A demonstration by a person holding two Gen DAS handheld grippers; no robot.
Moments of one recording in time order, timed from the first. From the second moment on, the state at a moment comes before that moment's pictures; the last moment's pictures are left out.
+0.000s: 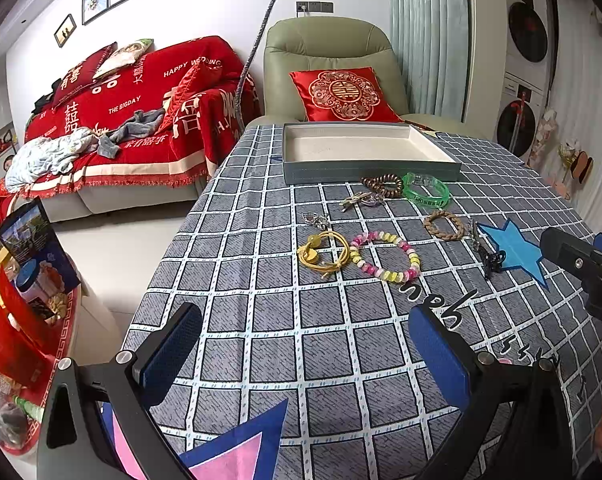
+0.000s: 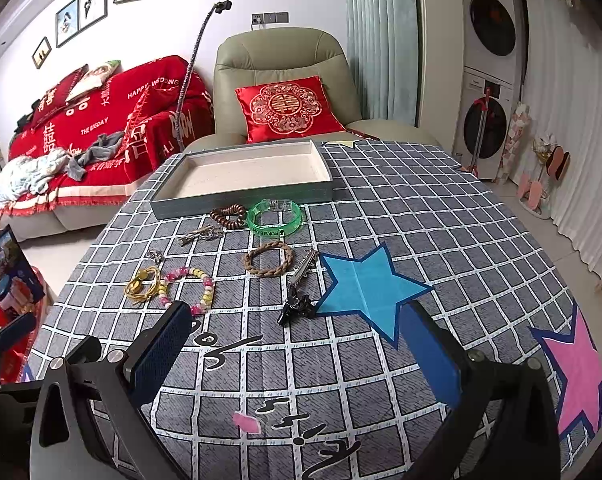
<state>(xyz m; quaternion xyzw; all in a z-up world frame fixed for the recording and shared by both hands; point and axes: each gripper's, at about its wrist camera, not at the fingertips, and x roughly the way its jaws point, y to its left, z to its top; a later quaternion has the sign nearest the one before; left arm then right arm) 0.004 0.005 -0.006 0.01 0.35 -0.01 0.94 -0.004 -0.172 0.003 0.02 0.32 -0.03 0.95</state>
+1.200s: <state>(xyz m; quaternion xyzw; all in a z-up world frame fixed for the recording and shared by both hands) 0.003 0.007 -0.009 0.01 0.35 -0.01 0.94 -0.004 -0.170 0.003 0.02 0.32 -0.03 0.95</state>
